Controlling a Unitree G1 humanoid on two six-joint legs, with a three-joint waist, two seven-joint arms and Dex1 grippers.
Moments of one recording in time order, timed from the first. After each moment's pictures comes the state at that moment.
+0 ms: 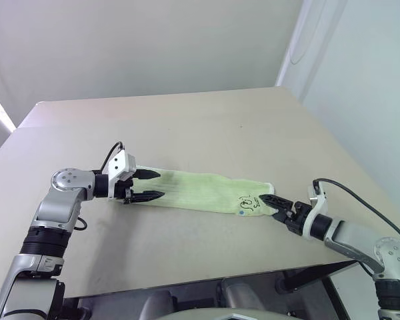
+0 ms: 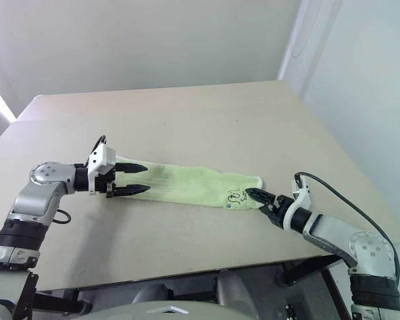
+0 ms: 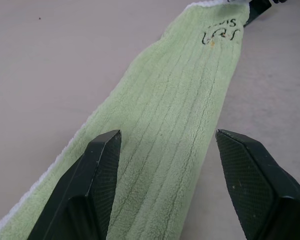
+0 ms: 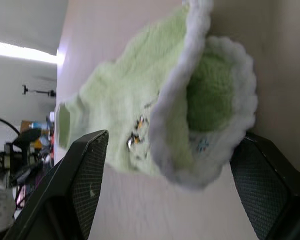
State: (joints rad) left arm -0.40 0.68 -0.04 0.23 -0.29 0.16 -1.31; right arm -0.03 -0.59 -0.26 0.01 1.75 1.05 -0.21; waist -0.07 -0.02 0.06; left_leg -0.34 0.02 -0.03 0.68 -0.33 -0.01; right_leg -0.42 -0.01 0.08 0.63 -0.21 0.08
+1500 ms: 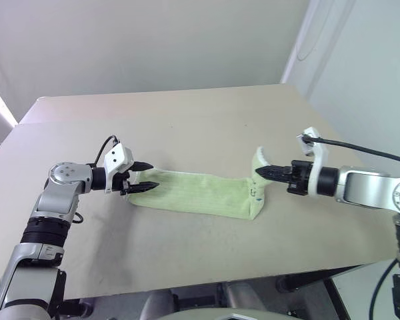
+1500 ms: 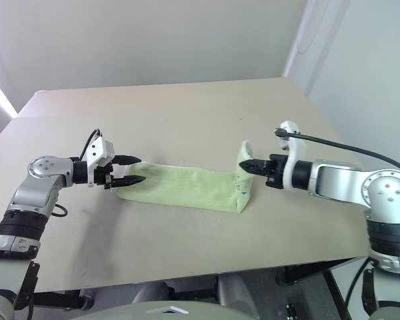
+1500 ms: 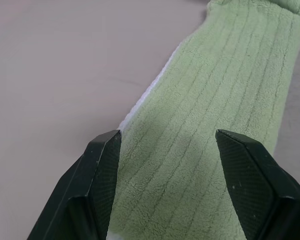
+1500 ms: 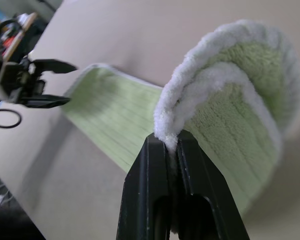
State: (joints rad) left arm -0.48 0.69 -0.05 0.38 -0.23 0.09 -1.24; right arm -0.44 -0.77 -0.11 -0.23 1.61 1.23 -0.07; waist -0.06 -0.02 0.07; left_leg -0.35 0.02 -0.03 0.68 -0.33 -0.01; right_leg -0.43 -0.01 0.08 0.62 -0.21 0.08
